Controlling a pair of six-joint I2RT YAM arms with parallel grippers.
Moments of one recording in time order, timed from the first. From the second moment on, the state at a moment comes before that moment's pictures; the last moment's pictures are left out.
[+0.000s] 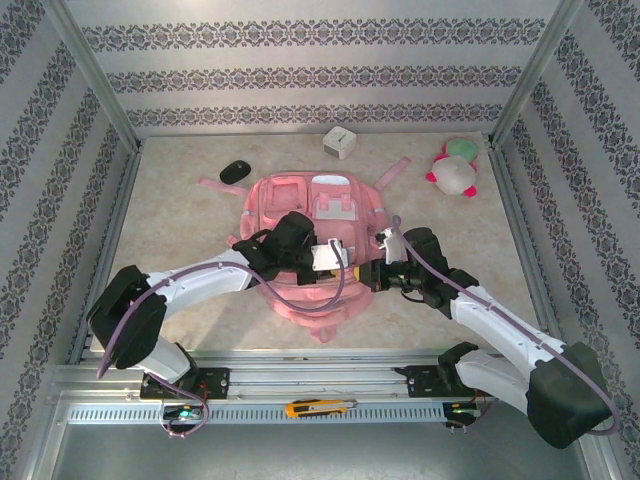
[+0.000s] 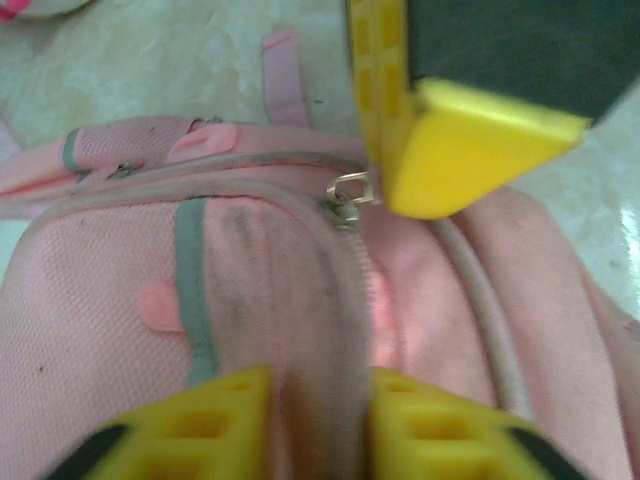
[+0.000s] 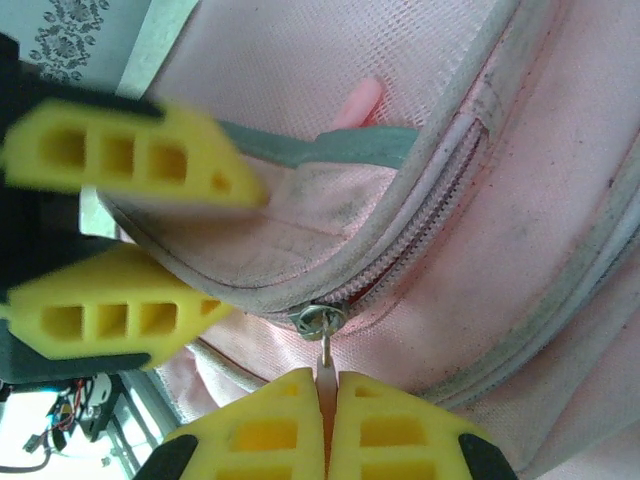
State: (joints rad) left arm -0.77 1.53 0.96 -0.17 0.29 0.67; right arm 0.45 1.03 0.52 -0.19 -0.54 0.47
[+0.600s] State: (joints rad) left arm -0.71 1.47 0.93 -0.18 0.40 0.79; right arm 0.30 1.24 0.57 -0.01 -0.67 0.48
